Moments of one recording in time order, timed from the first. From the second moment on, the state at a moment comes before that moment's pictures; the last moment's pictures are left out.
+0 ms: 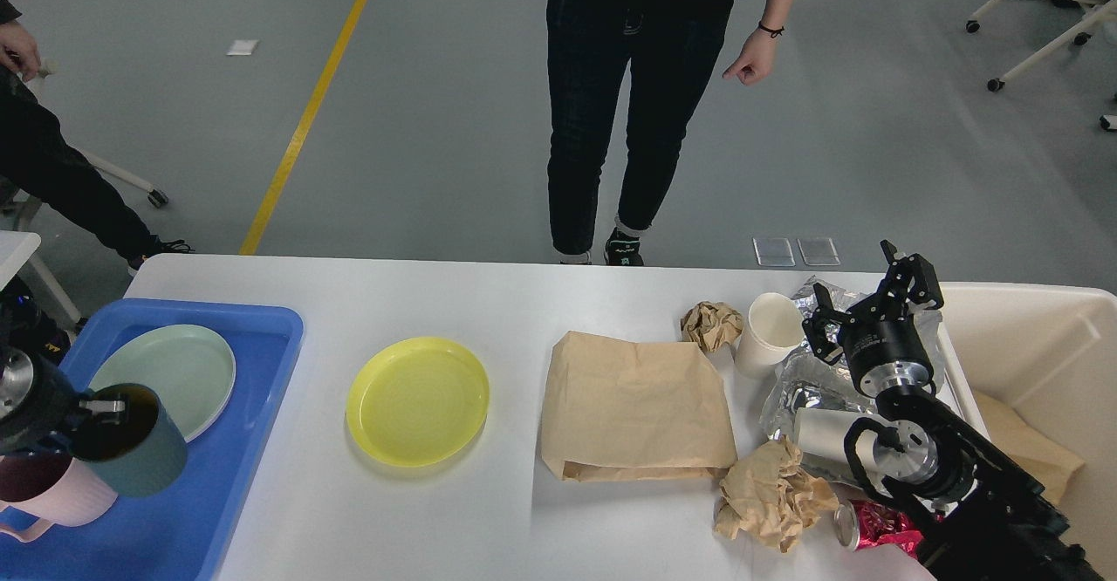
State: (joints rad) left arm -1.66 0.75 1.33 -1.32 0.36 -0.32 0.09; right arm 0.36 -0.21 1.04 0.80 -0.25 0.08 0.43
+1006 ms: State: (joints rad) left arm -1.40 0.85 1.11 -1.24 0.42 -0.27 0.09; right arm 0.36 -0.21 1.04 0.80 -0.25 0.08 0.44
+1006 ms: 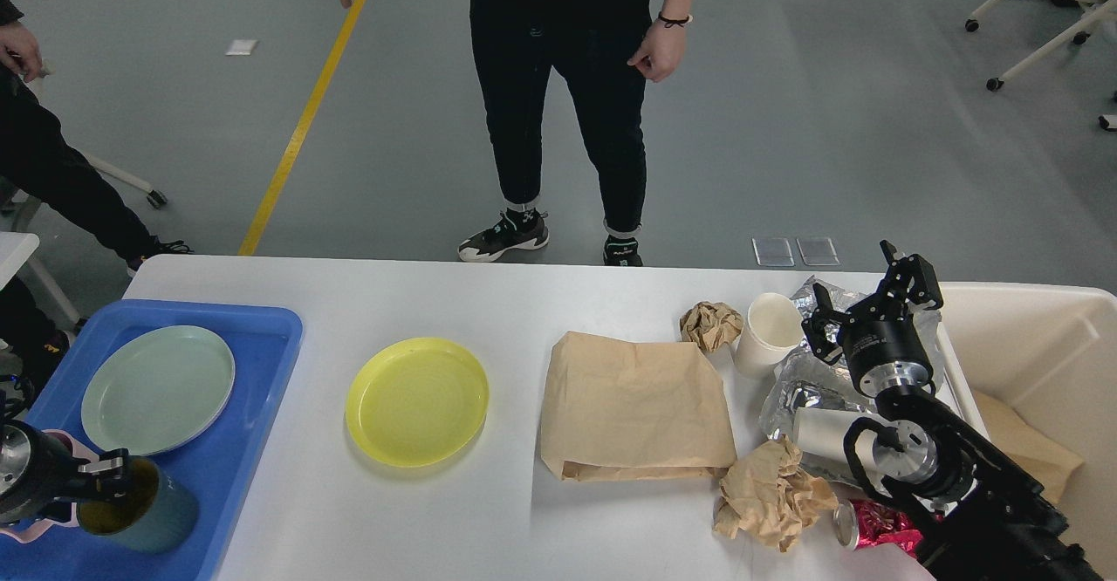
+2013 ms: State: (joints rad) left arm -2.54 0.33 1.51 -1.68 -0.12 -0.60 0.09; right arm 0.36 -0.21 1.04 0.80 -0.25 0.08 0.44
